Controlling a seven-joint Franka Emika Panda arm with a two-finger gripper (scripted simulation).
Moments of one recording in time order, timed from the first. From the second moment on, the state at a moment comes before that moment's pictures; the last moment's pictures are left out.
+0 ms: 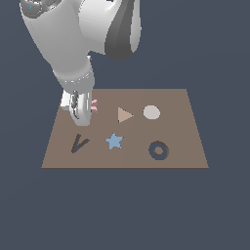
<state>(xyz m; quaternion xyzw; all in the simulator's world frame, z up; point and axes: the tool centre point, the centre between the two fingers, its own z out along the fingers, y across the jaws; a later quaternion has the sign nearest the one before) -0.056 -0.126 0.033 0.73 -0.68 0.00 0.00</state>
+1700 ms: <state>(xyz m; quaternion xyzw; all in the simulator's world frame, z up) 0.068 -0.153 0.040 0.96 -0.28 0.00 0.00</state>
